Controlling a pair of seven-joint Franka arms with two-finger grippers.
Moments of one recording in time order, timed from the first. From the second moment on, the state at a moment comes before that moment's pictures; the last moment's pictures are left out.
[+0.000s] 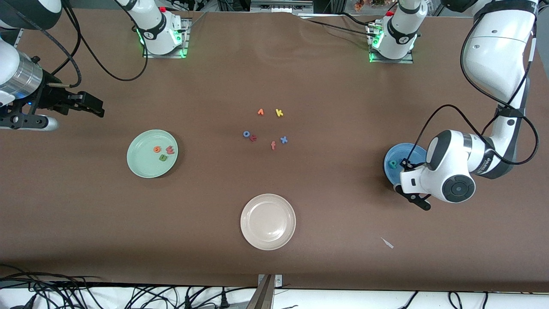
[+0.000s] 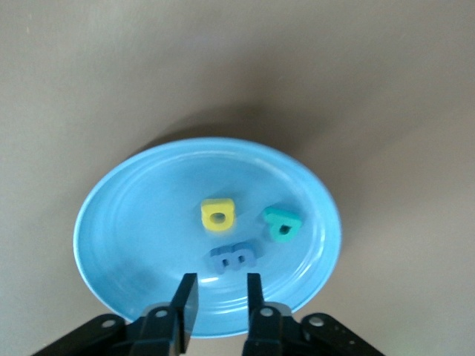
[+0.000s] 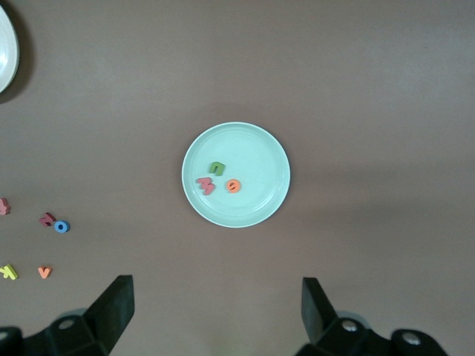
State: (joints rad) left arm 0.12 0.74 -0.27 -1.45 0.28 1.73 0.36; right arm 0.11 0.08 -0.01 -1.56 0.01 1.57 0.14
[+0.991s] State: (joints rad) left arm 0.19 0.52 -0.27 -1.42 0.25 1.60 0.12; right arm 0.11 0.09 -0.01 -1.56 0.04 1.57 0.14
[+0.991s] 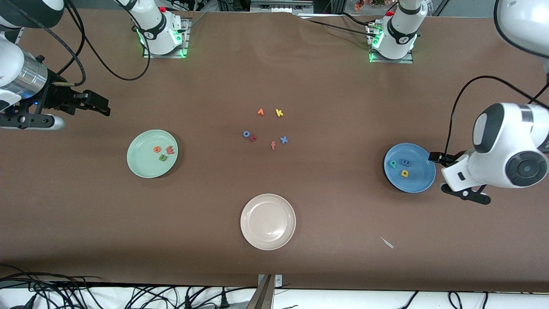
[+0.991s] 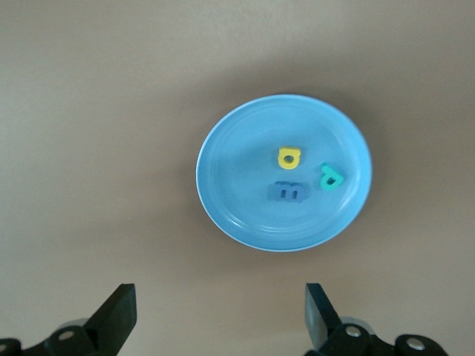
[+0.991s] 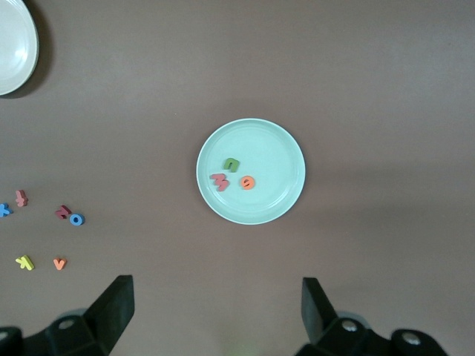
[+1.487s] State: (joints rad) left arm 0.16 0.23 -0.15 -1.47 0.04 1.51 0.02; right arm 0.11 0.09 -0.01 -1.56 0.04 1.56 0.13
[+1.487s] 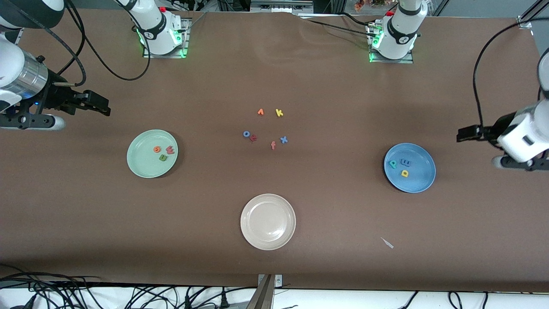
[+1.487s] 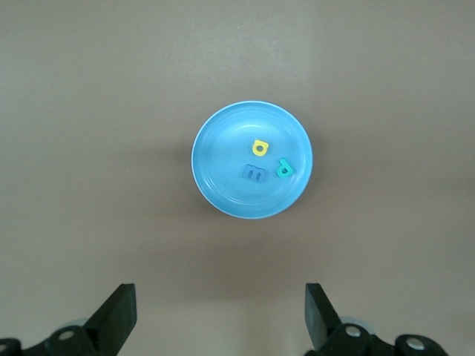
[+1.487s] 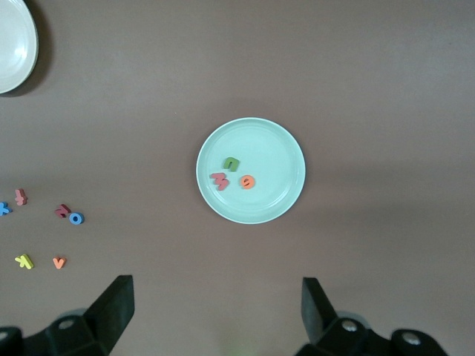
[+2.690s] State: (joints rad) left arm 0.11 0.03 -0.08 -1.56 -0.05 1.53 -0.07; right arm 0.11 0.09 -0.01 -1.56 0.04 1.56 0.13
